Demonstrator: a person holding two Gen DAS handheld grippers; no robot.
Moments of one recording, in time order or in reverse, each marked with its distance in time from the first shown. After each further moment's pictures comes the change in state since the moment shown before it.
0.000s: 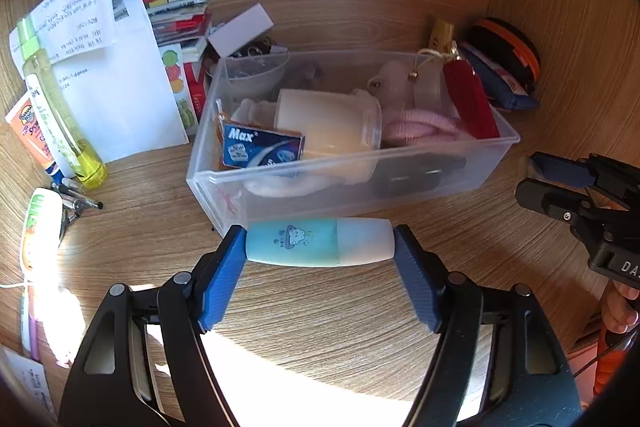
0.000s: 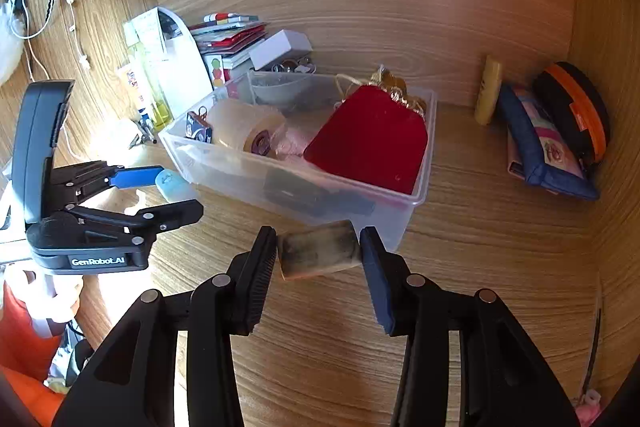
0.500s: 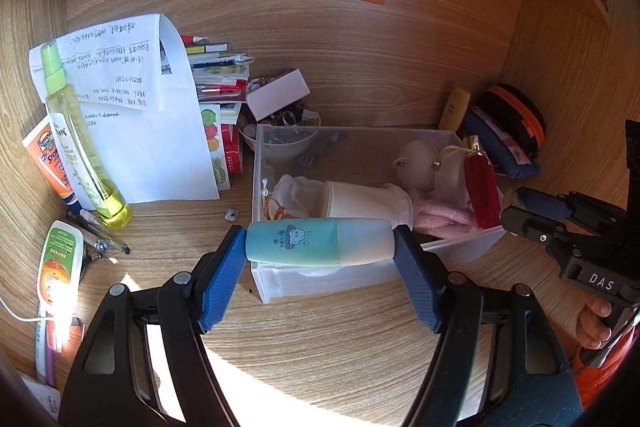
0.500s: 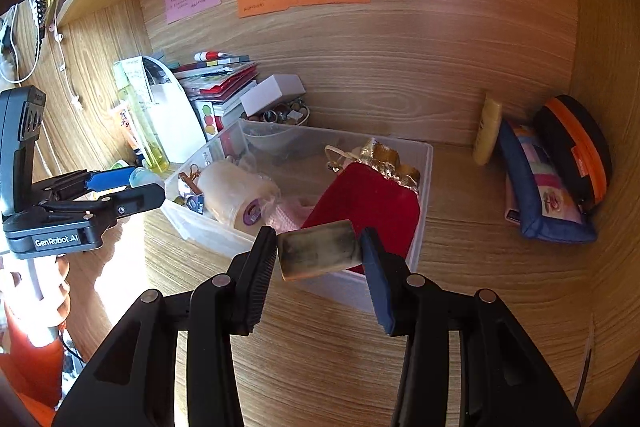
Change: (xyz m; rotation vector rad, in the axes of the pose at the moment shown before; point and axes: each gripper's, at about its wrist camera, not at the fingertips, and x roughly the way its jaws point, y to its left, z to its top) left arm -0.023 0.043 0.046 -0.075 -0.107 -0.014; right arm 0.014 -0.004 0.046 0.011 -0.047 0.019
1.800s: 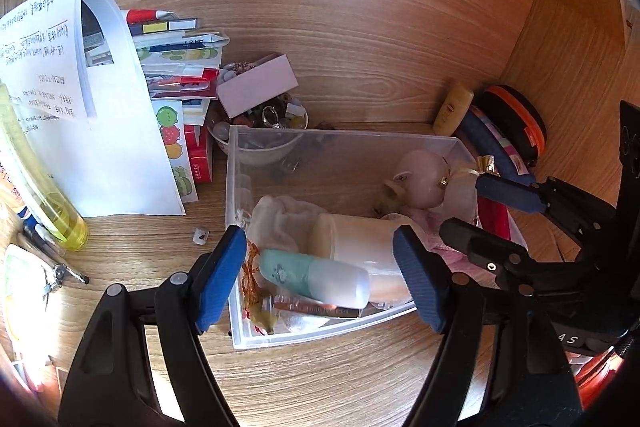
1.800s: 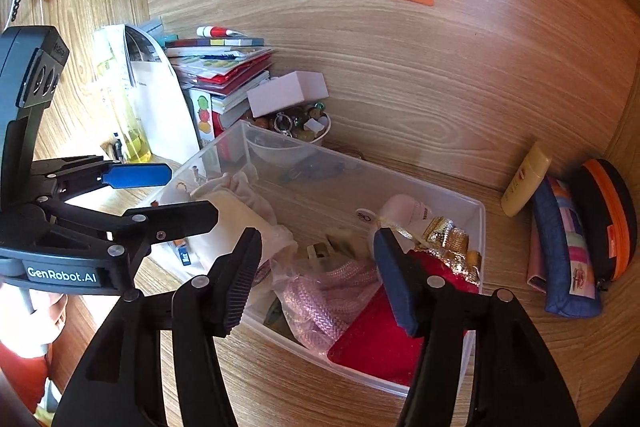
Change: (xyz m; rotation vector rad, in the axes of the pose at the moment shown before) left arm 0.050 0.013 0.026 -0.031 0.084 -0.114; right arm 0.052 0.033 0.038 -0.136 0.037 -0.071
